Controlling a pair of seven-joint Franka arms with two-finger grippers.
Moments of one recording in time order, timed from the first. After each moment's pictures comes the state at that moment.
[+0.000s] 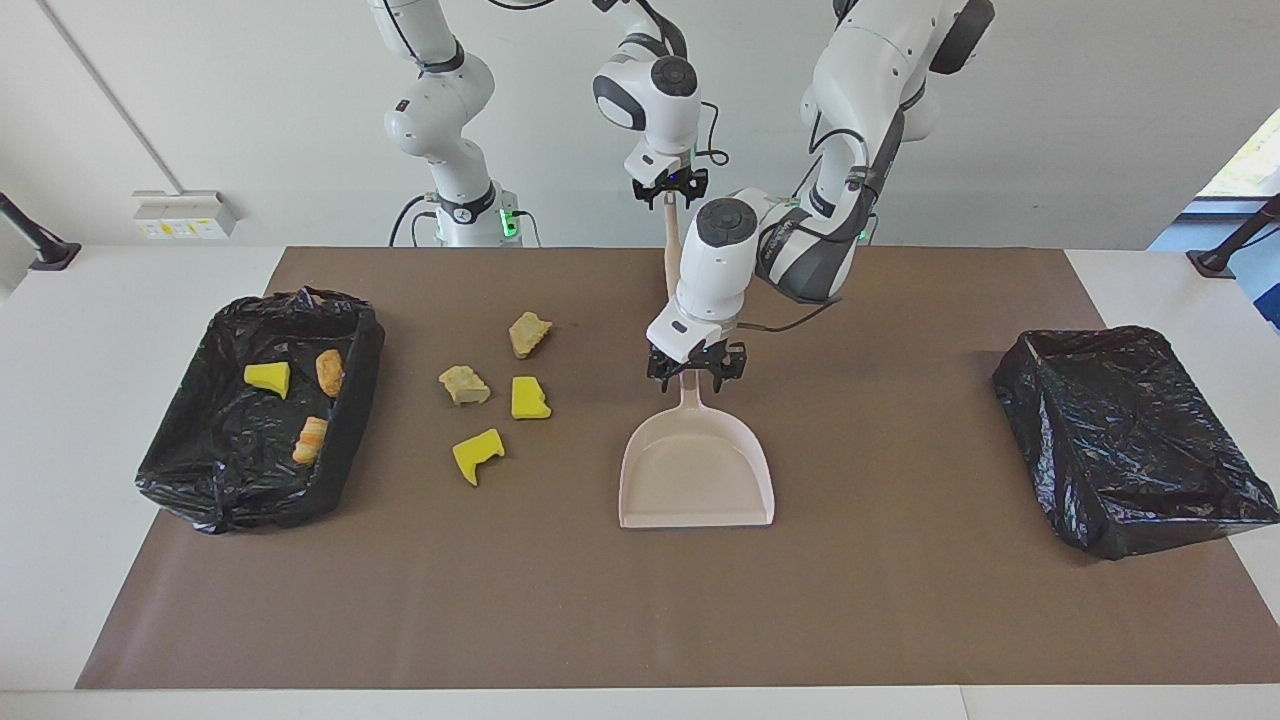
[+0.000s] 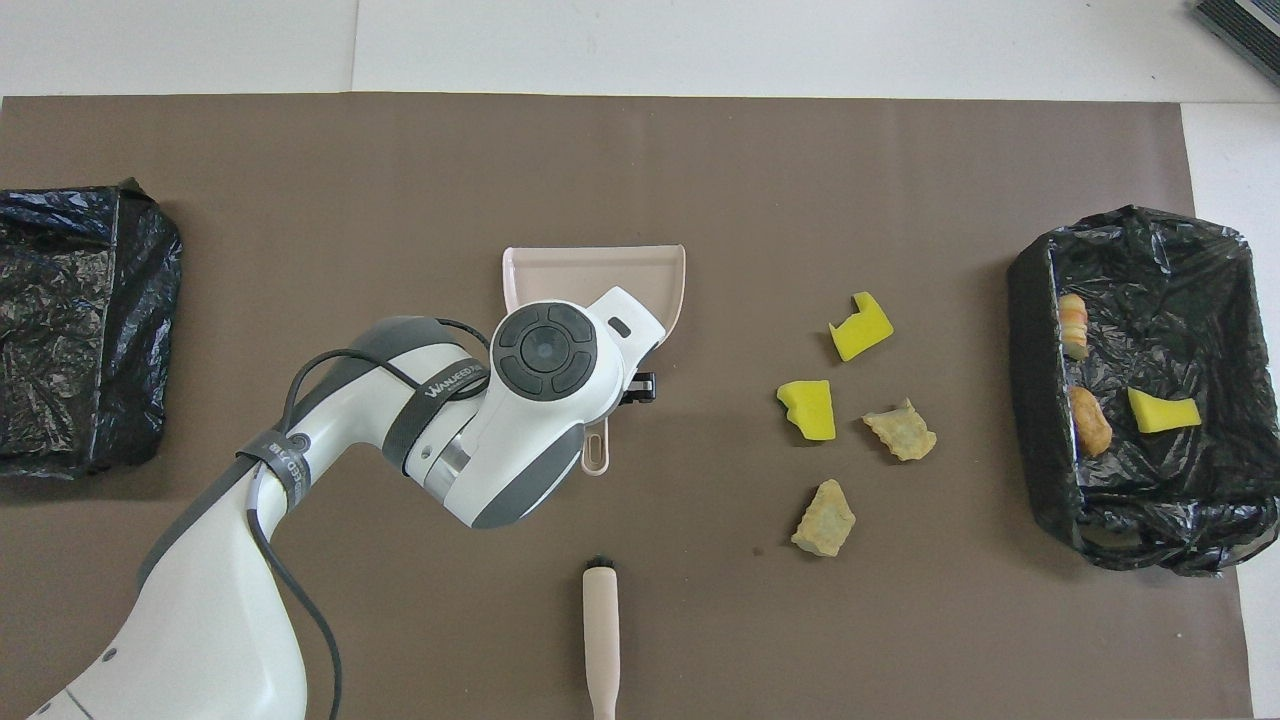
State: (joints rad) left arm -0.21 0.37 -0.50 -1.83 0.18 2.21 -0.72; right arm 1.11 -0.14 0.08 -2.47 0.37 2.24 0.95
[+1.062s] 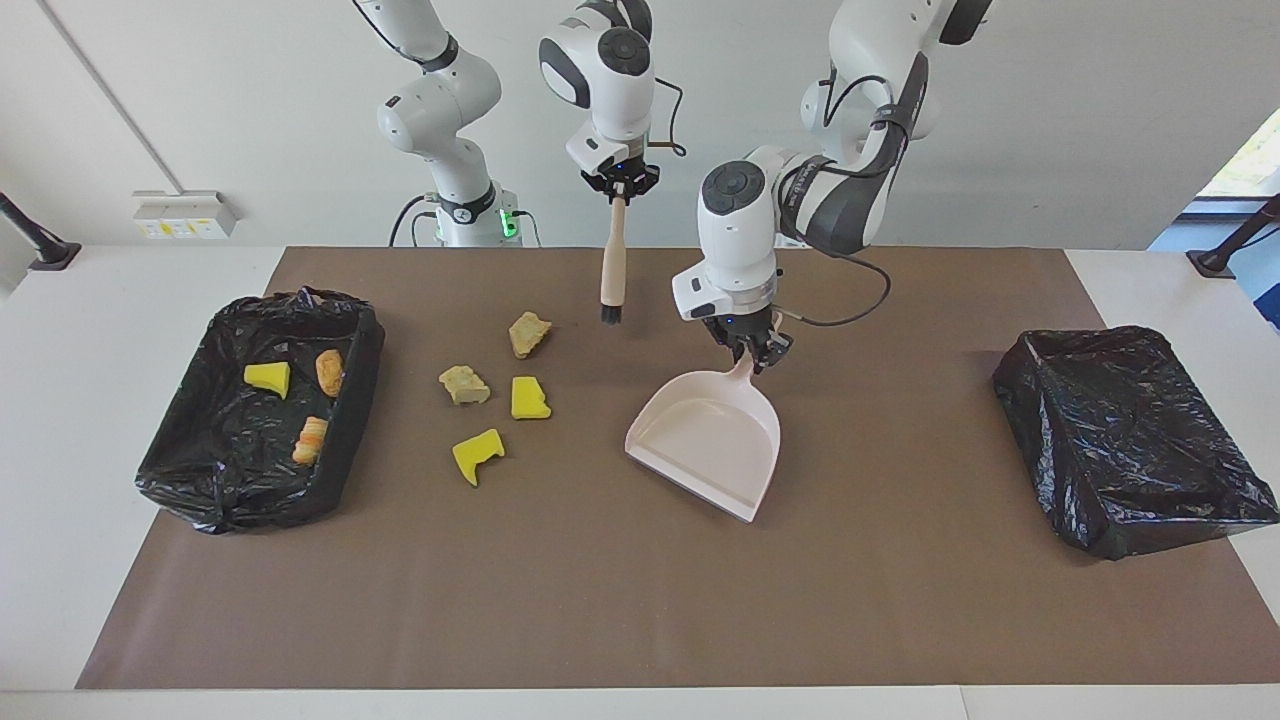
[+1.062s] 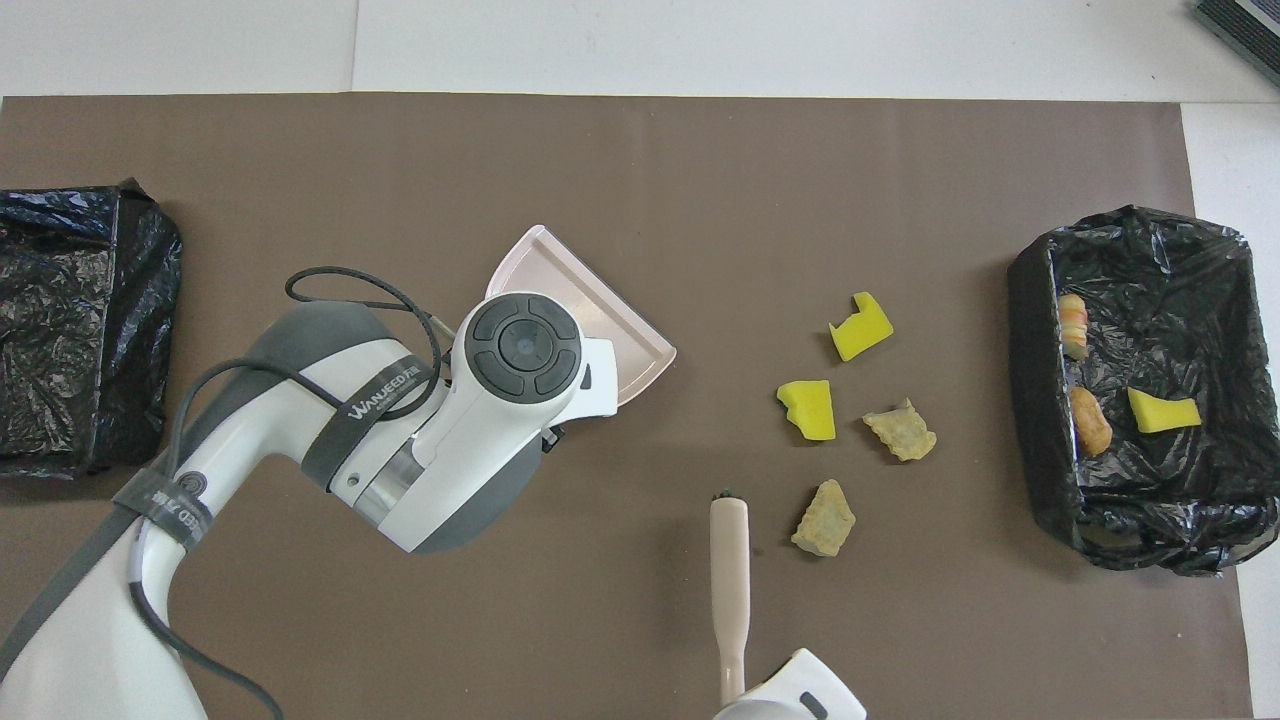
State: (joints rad) left arm -0.16 0.22 -0.50 -1.83 0.30 1.87 0.08; right arm 0.79 -0.41 0.05 -2.44 0.20 1.79 0.83
